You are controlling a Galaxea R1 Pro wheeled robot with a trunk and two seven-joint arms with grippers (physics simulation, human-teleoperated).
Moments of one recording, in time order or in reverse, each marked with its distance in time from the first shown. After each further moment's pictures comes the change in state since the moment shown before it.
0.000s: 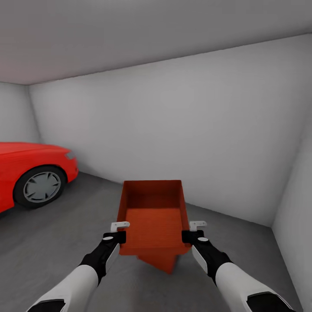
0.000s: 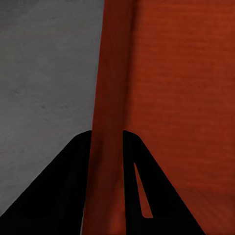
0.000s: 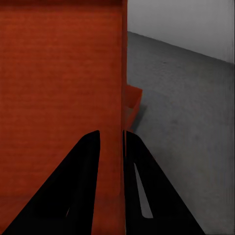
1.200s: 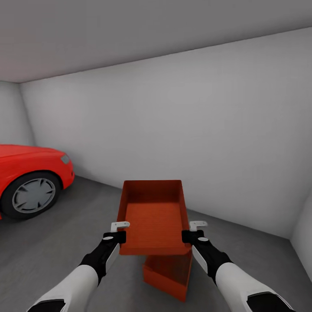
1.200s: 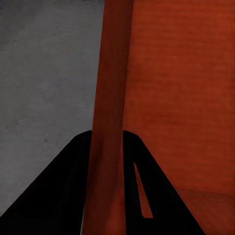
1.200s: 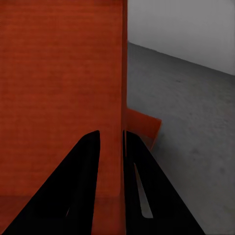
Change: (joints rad) left arm 0.000 0.000 -0.001 -0.002 0.000 0.001 0.001; right arm 0.000 -0.001 -0.002 0.000 0.000 -0.001 0.003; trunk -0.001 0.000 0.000
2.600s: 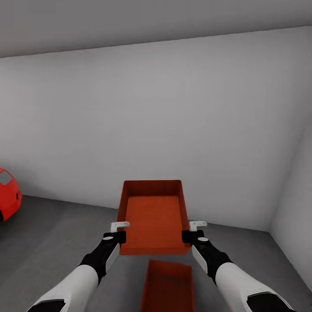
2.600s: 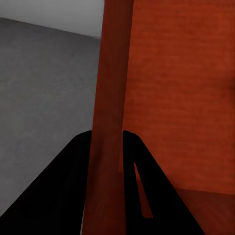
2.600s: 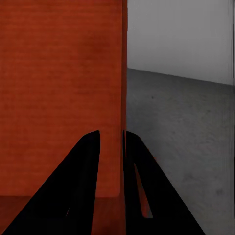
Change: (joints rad) left arm 0.000 0.000 0.001 0.001 0.000 -0.001 0.000; right arm 0.000 0.001 0.002 -0.001 -0.001 0.001 -0.003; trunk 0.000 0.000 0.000
